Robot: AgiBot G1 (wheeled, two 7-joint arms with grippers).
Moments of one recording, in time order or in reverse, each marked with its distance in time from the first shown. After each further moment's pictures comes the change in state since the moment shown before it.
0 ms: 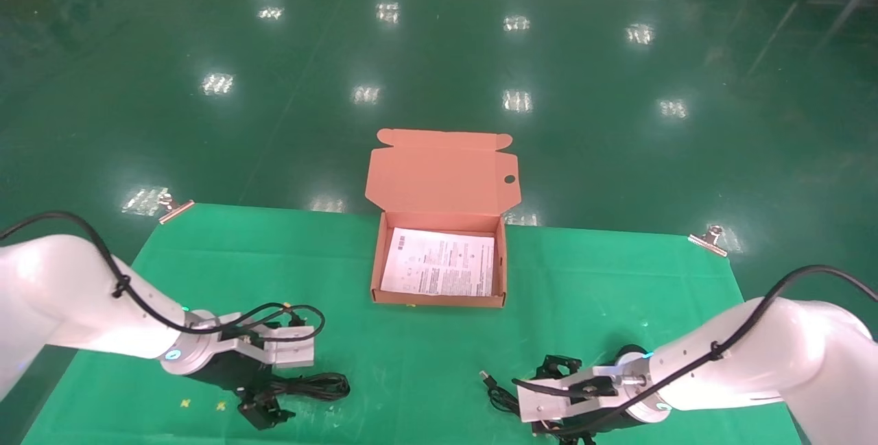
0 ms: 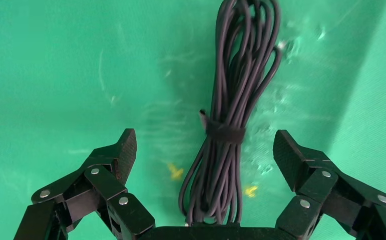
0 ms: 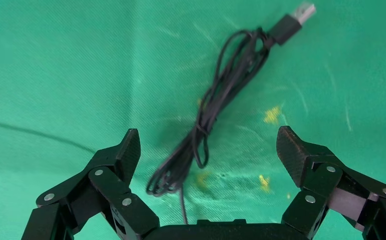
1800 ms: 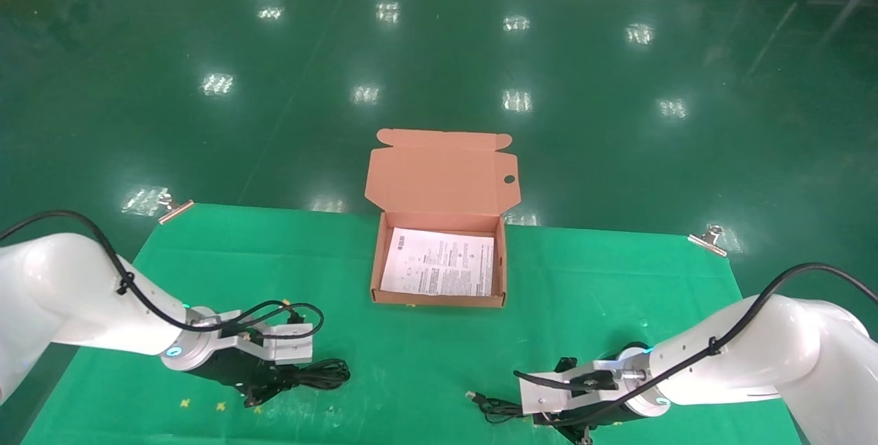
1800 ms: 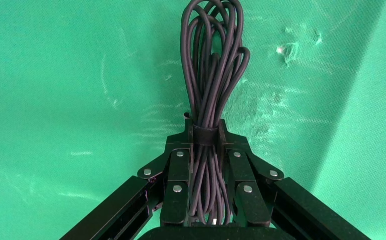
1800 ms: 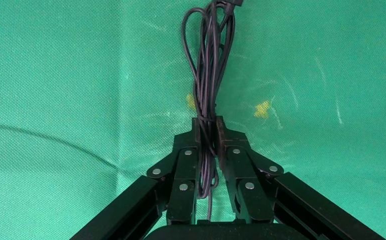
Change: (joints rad) left arm -0.016 0.003 0.000 0.030 0.003 -0.012 0.046; right arm 0.018 0.001 0.009 -0.031 0.003 0.017 -0.006
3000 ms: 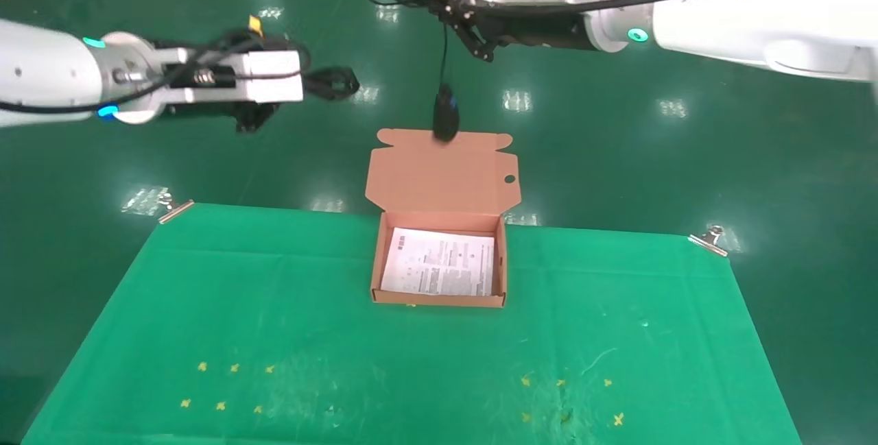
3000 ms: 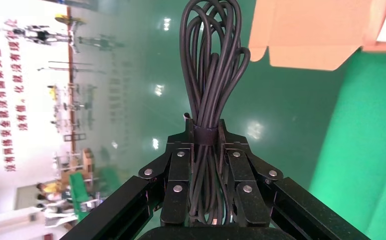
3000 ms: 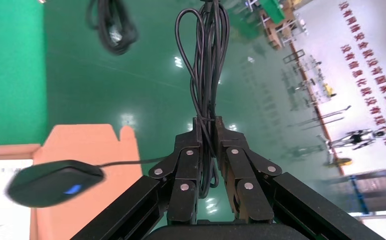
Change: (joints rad) left arm -0.246 -0.190 -0.090 -0.719 0.285 -0.157 -0.352; right arm 0.486 -0.143 0.228 -0.018 0.199 0.241 -0.058
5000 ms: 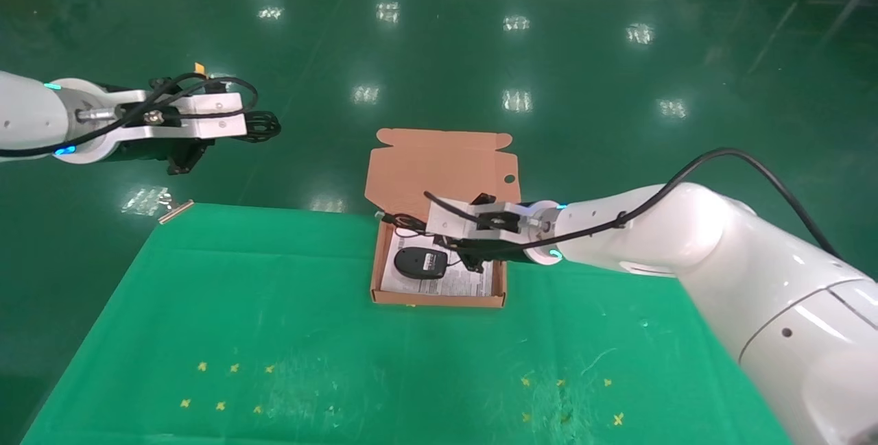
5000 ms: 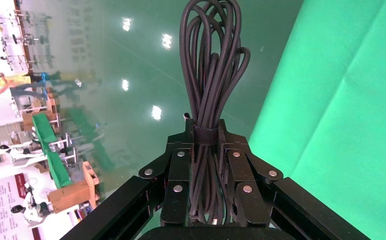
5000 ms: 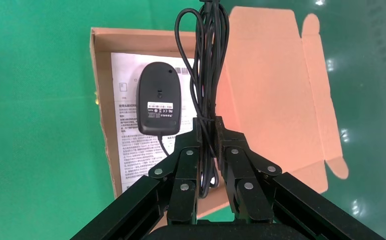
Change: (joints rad) left arm 0.033 -0.052 0.040 -0.082 0.241 0.162 -0.267; right arm -0.204 -0.089 -0.460 -0.225 0.144 0.200 0.086
